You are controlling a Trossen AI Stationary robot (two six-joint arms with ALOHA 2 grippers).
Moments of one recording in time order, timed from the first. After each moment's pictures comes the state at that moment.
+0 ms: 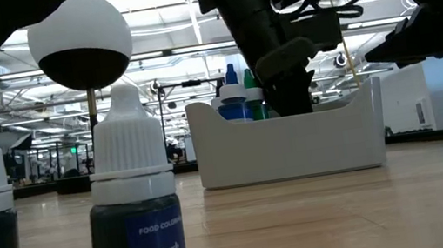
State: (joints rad) left arm -0.06 2.41 2.13 -0.89 -0.04 0.14; right arm 0.35 0.54 0.02 0.30 0.44 0.06
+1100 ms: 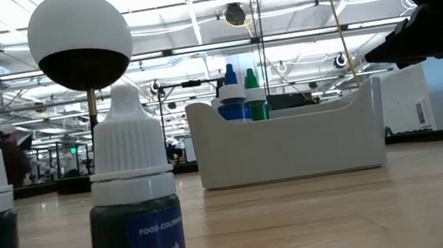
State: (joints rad) left arm -0.34 1.93 2.18 -1.49 -0.23 -0.13; right arm 0.36 0.54 0.02 0.31 0.44 0.07
